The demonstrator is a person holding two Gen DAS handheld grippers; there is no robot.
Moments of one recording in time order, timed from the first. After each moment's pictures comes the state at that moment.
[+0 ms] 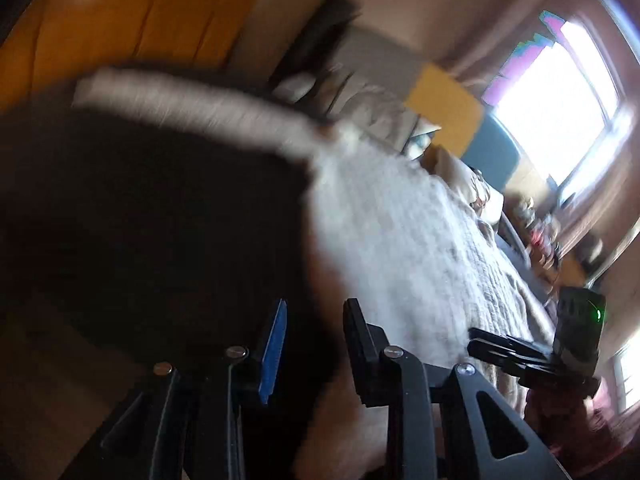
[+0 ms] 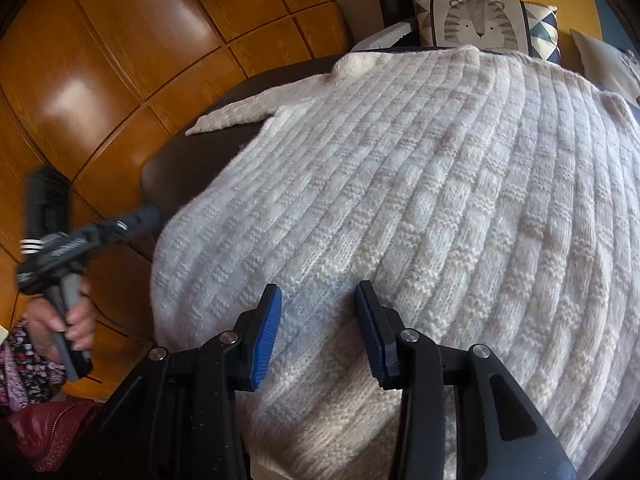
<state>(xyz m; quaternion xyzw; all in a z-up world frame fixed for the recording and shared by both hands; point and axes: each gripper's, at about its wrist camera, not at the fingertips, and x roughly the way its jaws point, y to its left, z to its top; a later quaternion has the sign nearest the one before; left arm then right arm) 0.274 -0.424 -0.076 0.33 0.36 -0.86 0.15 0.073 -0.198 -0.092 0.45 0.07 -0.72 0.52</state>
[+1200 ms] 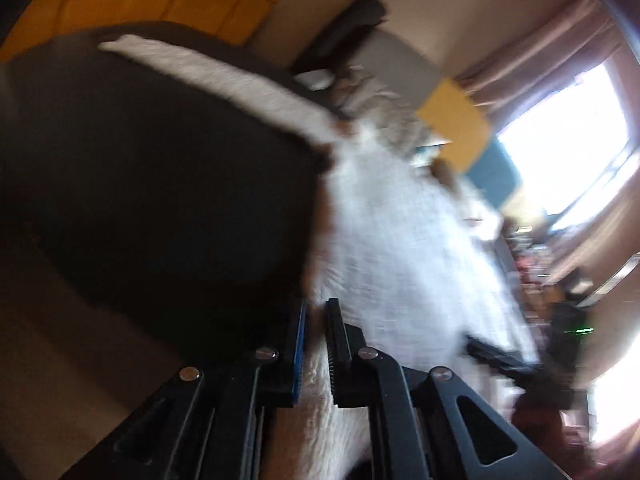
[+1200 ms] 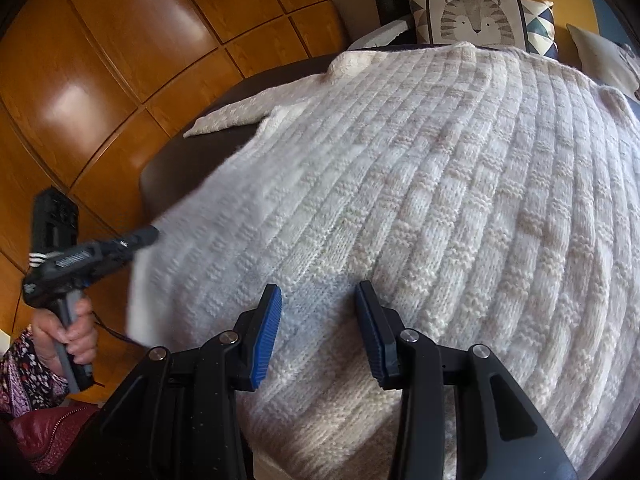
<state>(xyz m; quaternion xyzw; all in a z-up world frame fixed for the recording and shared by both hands) 0.297 -0.421 -0.097 0.31 0.37 -0.85 0.21 0.070 -0.196 -0.092 0.45 0.06 -0.72 0.52</state>
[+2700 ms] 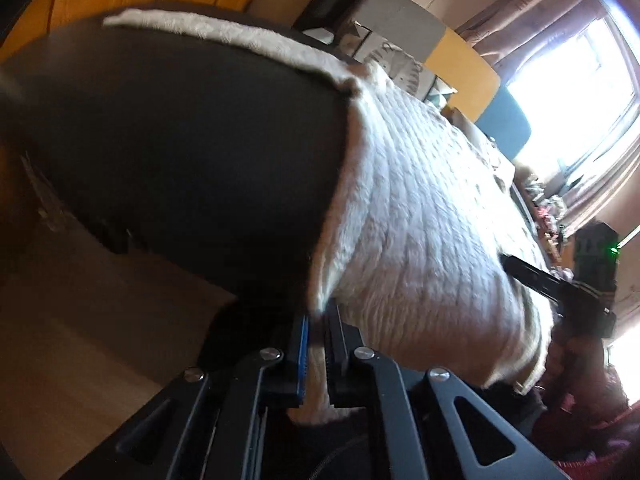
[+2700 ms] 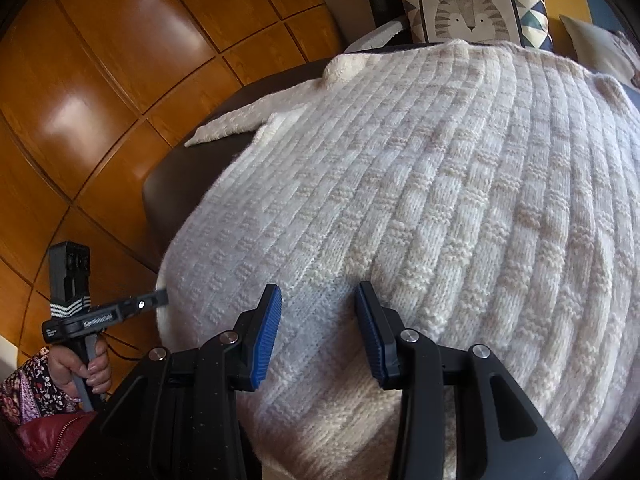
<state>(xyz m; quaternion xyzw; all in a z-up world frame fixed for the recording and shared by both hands) 0.333 -0.394 -0.117 0.37 0.35 -0.84 0.16 0.067 -0.192 -0.093 0.46 0.04 -0.72 0.52</state>
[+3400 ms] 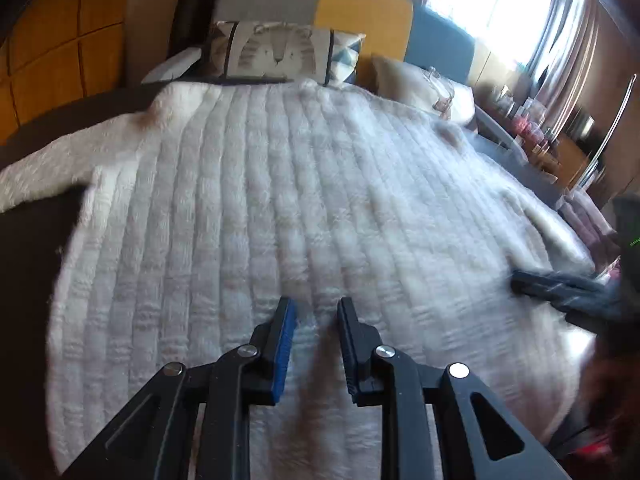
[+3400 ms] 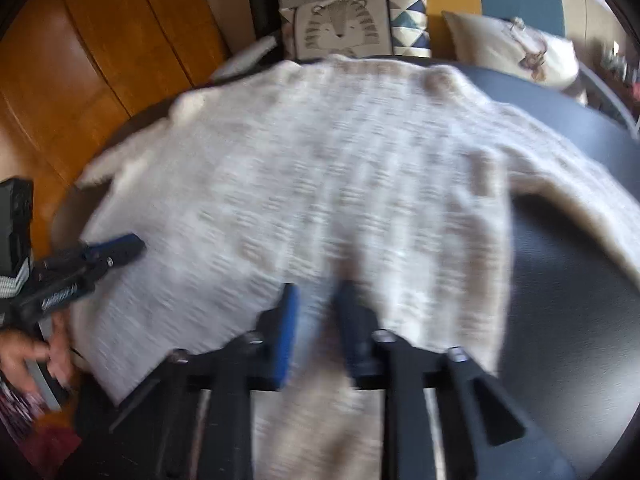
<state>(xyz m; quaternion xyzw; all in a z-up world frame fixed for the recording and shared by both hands) 0.116 -0.299 -0.084 0.40 0.15 -0.90 0.09 -0.016 -0.088 -0.082 0.47 0.07 -0.81 0.34</state>
